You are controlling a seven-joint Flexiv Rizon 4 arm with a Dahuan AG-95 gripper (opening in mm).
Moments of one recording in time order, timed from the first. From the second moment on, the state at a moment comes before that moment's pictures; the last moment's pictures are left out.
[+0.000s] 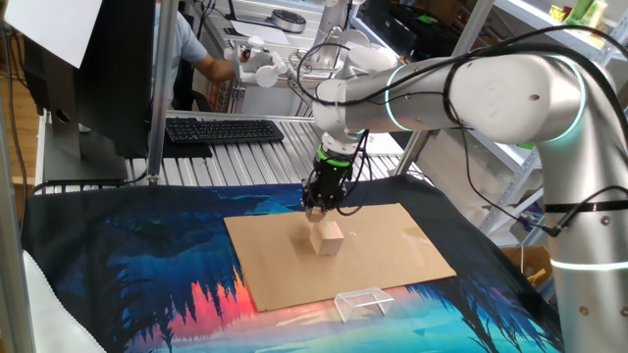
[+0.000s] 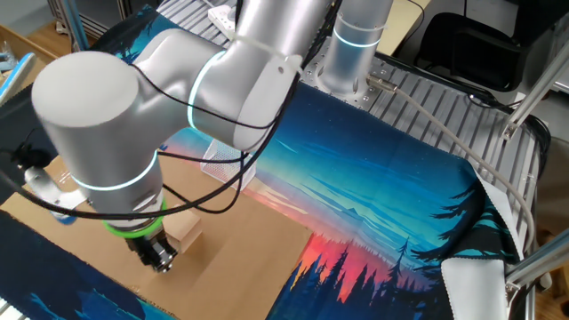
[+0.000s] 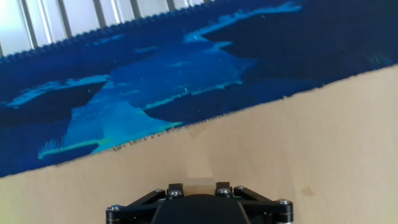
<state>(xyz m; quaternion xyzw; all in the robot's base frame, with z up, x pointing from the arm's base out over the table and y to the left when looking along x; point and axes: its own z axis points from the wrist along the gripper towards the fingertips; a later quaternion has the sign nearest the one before) 0.730 -0.066 0.042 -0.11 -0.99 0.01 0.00</state>
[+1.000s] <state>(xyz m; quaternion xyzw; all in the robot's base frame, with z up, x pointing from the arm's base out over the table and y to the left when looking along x) 0.699 -0.070 0.029 -0.12 -0.99 0.01 0.01</state>
